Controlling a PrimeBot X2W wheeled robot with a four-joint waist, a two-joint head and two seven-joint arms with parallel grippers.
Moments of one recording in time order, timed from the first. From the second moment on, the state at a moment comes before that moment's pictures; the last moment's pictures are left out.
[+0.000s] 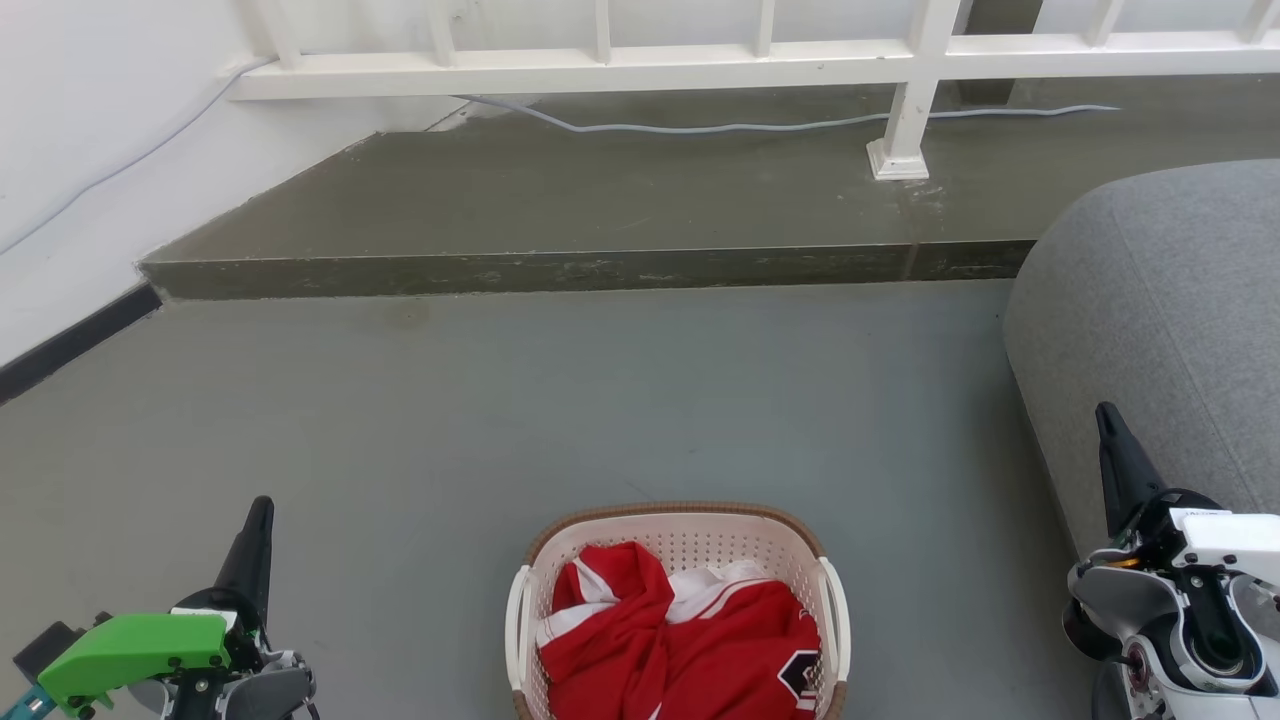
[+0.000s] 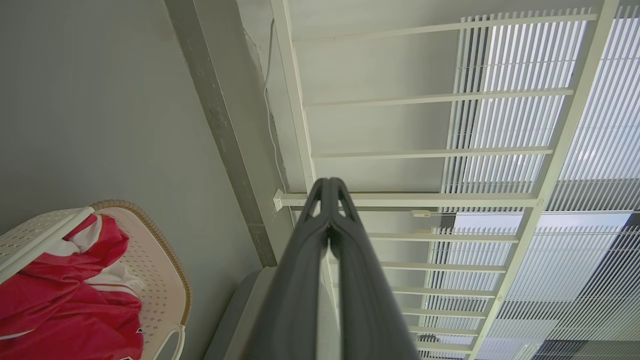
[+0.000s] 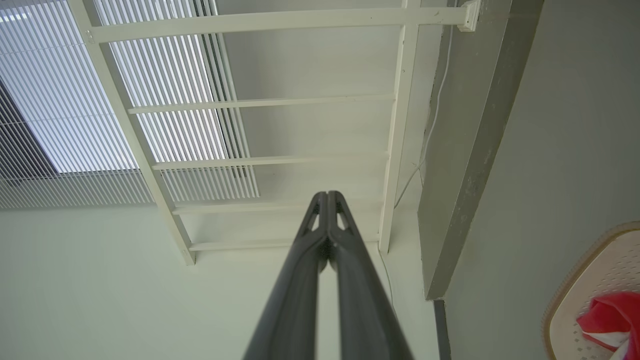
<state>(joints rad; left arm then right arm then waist) -0.04 0.09 0.00 0.28 -1.67 -0.12 0.04 -0.05 -0.09 -0.06 0.28 1.66 0.12 0.05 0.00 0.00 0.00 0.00</state>
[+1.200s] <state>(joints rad) -0.05 0.09 0.00 0.28 -1.67 -0.12 0.05 -0.05 -0.09 -0.06 0.28 1.66 0.12 0.05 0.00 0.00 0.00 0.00</state>
